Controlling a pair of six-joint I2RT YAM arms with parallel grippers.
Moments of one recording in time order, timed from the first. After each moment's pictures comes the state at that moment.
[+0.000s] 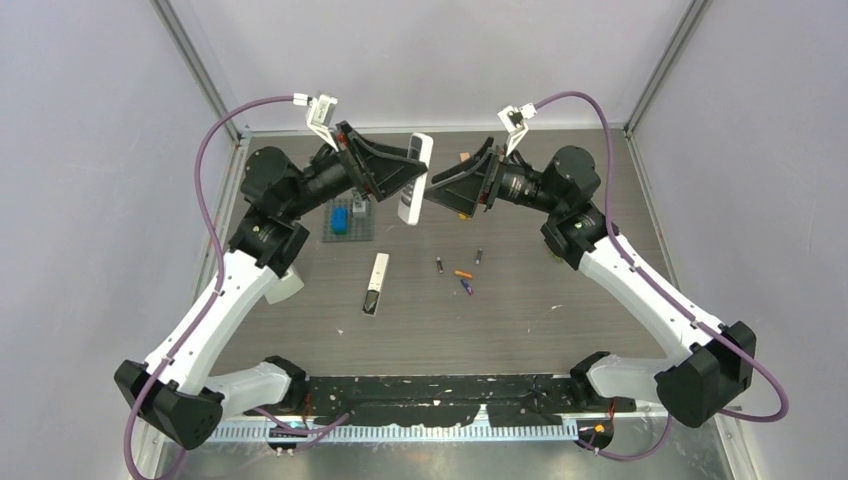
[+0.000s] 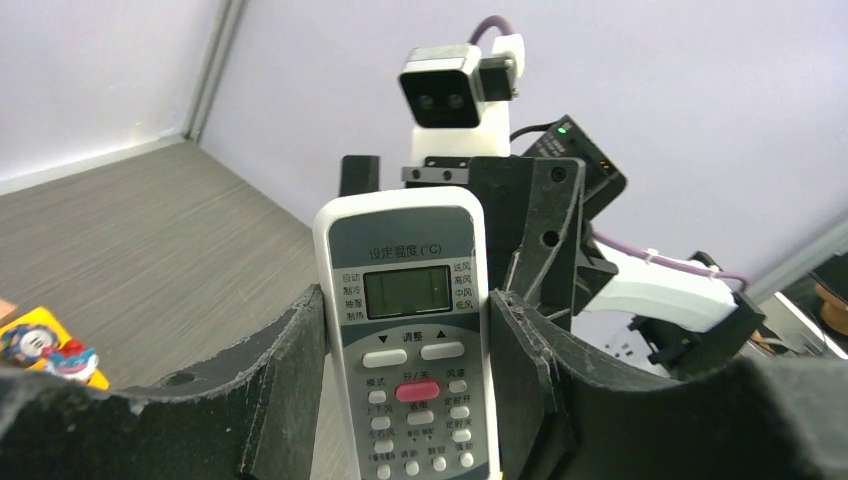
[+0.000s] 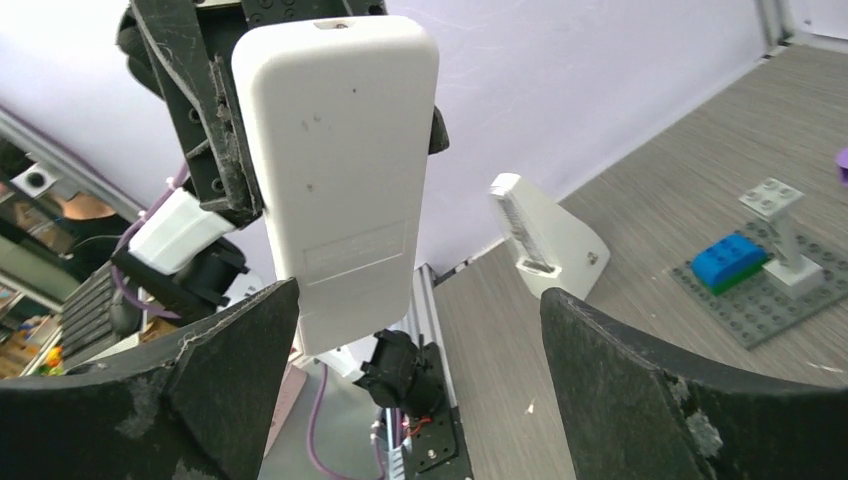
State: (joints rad) left arm -0.49 1.13 1.23 0.17 0.59 -0.70; right arm 0.53 1.23 1.13 0.31 -0.73 0.77
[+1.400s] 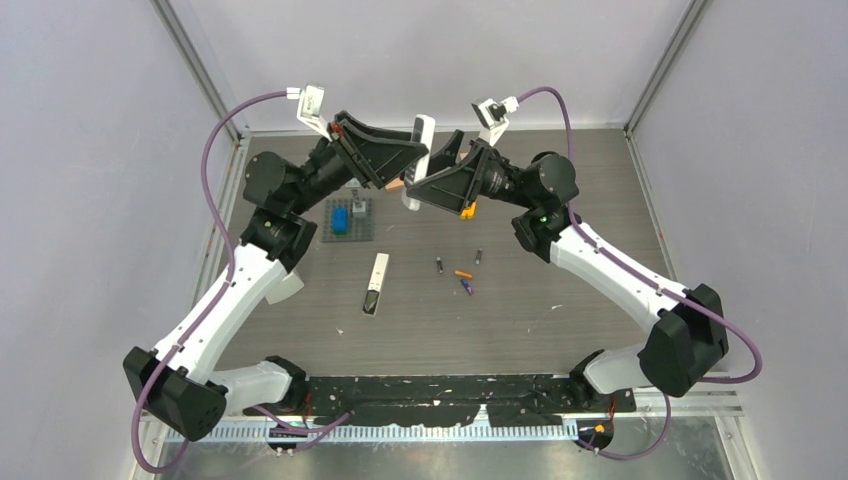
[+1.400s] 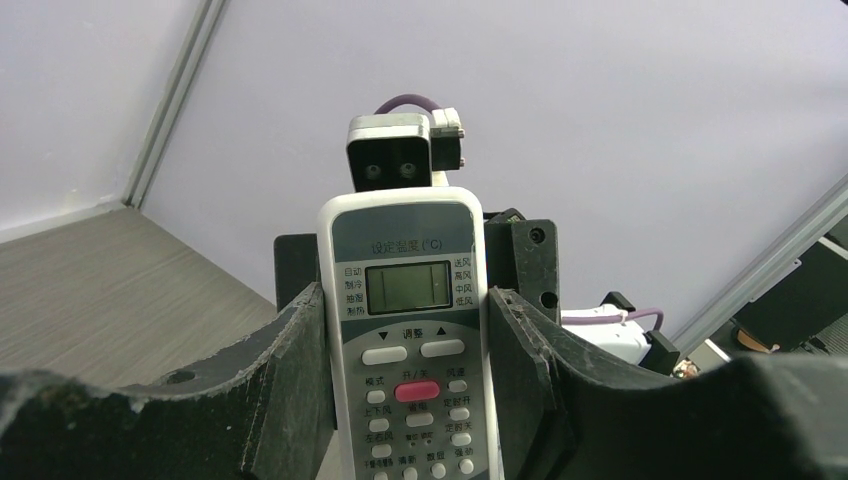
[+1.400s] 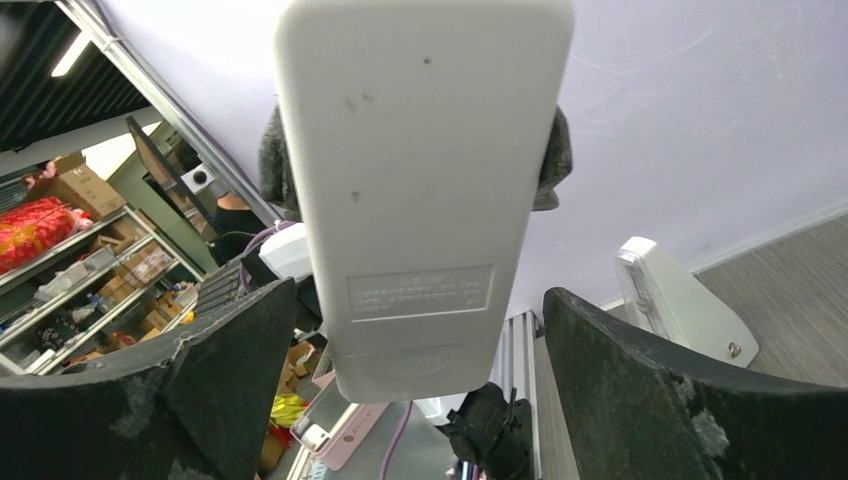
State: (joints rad) left arm -0.49 1.18 1.21 0.45 0.57 -0.89; right arm 0.62 1.39 1.14 0.81 -0.79 1.07
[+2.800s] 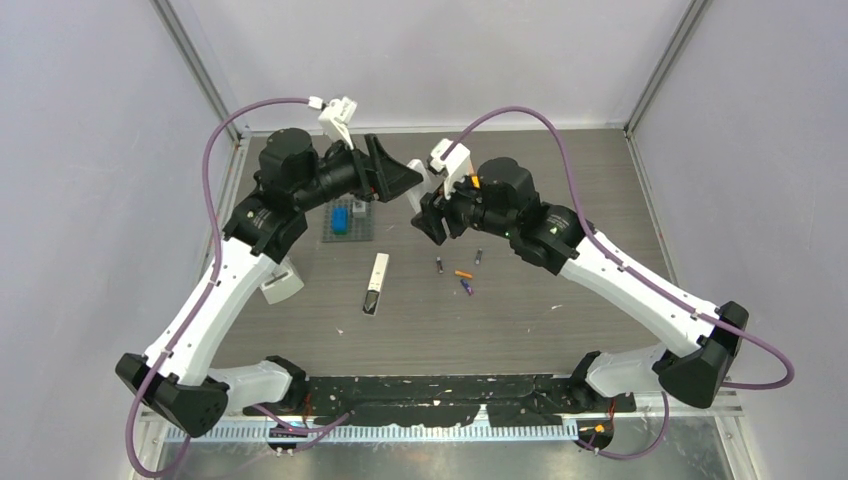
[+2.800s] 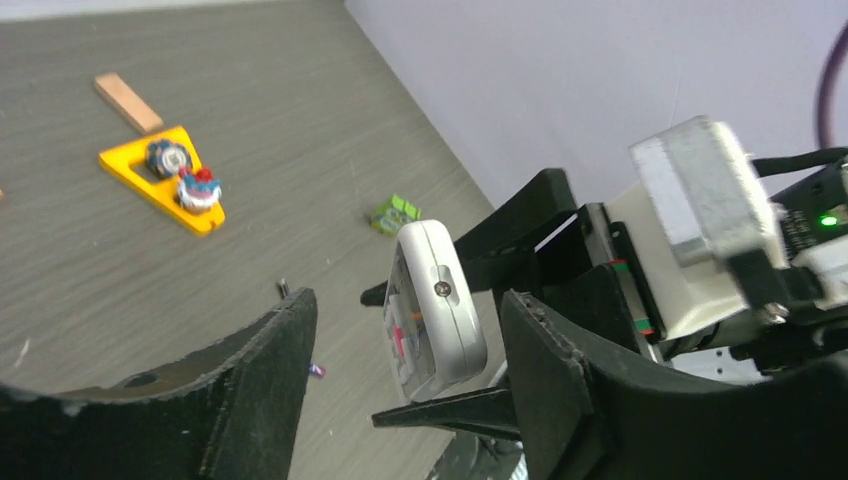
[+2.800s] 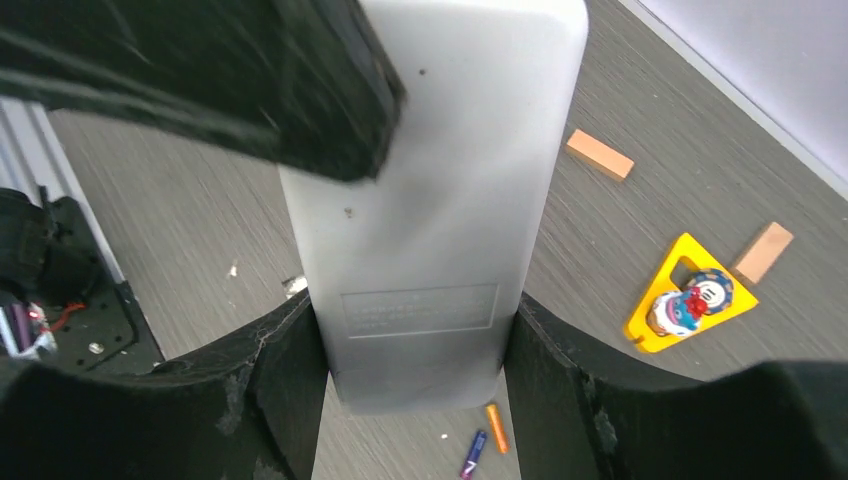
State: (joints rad) left arm -0.49 1.19 1.39 -0.32 0.42 -0.56; right arm 0.84 1.31 1.35 -0.36 -0.12 -0.01
